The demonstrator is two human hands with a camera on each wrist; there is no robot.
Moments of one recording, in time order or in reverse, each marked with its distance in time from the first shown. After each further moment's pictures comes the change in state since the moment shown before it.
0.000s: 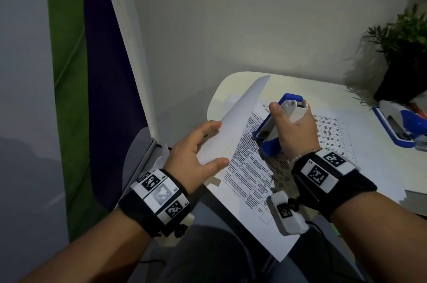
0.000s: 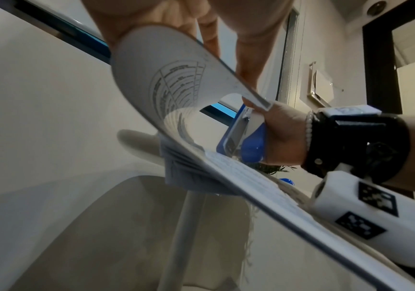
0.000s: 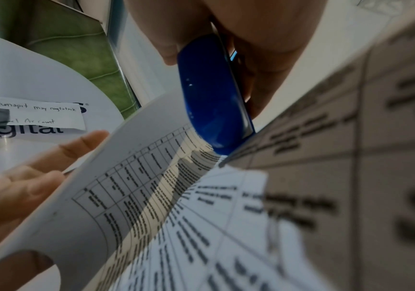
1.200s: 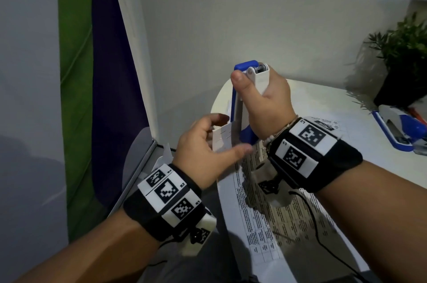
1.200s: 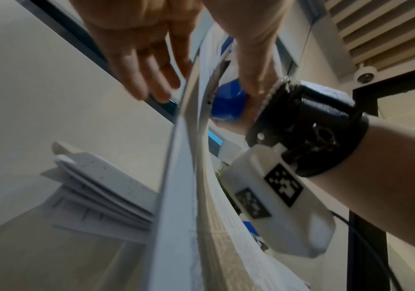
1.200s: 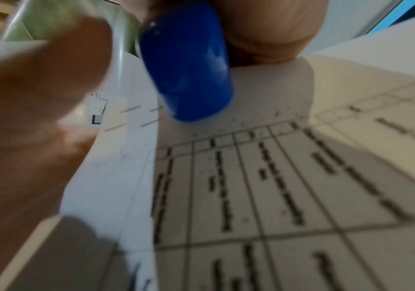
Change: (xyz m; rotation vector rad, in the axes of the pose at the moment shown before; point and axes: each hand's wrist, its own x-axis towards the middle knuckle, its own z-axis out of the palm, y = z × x) left_hand -0.004 0.050 0.002 -0.188 0.141 -0.086; right_hand -0.020 -0.082 0.043 0.118 -0.245 -0.418
